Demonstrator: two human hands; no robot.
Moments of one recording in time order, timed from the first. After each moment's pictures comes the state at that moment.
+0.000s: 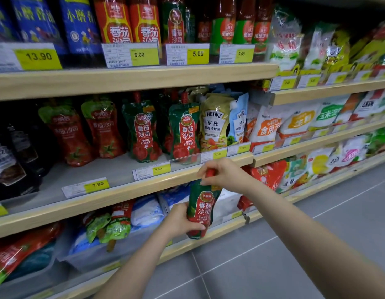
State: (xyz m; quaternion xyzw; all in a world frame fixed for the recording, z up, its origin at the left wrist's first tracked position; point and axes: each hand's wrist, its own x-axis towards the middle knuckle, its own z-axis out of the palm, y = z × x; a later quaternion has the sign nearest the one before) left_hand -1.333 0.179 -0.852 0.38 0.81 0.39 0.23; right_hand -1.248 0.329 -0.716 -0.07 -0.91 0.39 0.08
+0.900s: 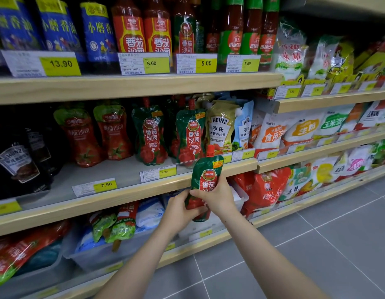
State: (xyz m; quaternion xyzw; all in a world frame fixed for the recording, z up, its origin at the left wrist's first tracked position) left_hand -1.325 0.167 -0.814 0.35 0.78 0.50 0.10; right_hand -1.256 0.275 -0.767 -0.29 -0.77 0.52 0.23
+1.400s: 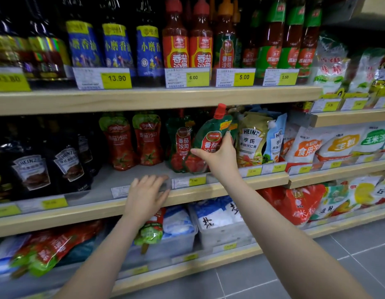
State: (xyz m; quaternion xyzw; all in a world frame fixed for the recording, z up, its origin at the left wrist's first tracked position) left_hand -1.414 0.050 -0.773 0.38 0.87 0.12 -0.29; right_hand -1.330 0.239 -0.672 -0.13 -0.78 0.49 0.37
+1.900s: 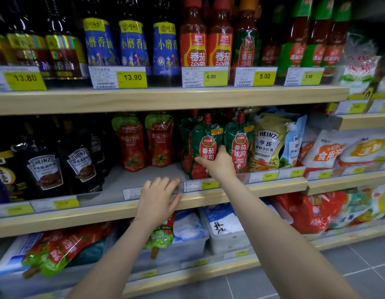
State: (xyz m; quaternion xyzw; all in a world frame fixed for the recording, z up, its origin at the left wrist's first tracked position) left_hand -1.422 0.054 -0.783 0.38 0.86 0.09 -0.34; right_hand -1.388 0.241 -0.706 -0.22 -0.84 0.43 0.24
